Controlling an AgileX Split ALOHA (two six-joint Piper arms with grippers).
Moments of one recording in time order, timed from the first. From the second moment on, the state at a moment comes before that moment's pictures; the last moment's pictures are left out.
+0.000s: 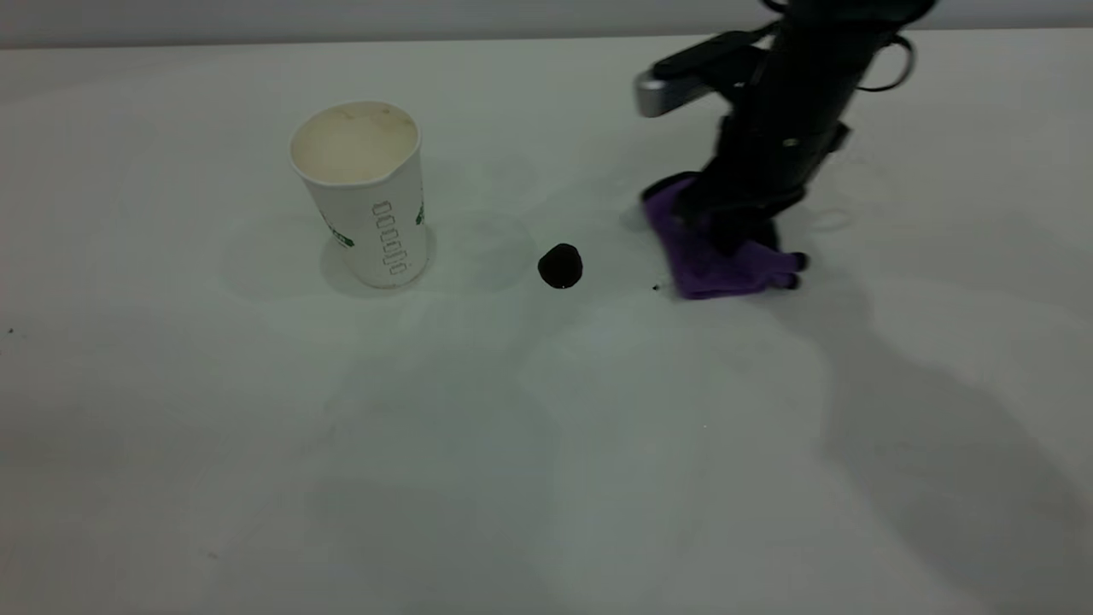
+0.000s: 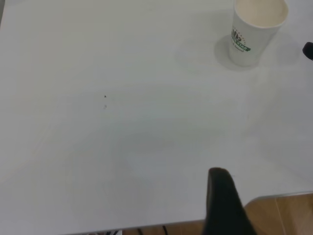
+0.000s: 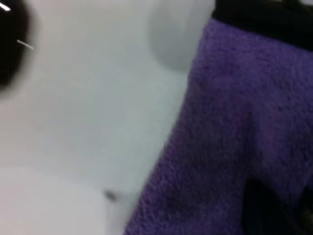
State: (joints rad) left arm -0.06 -0.02 -0.49 -0.03 1.13 0.04; right arm 0.41 2.51 -1.58 0.17 0.41 -0.38
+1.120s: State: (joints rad) left arm -0.06 -0.02 -0.49 -0.03 1.13 0.04; right arm 0.67 2.66 -1.89 0.36 0.86 -0.48
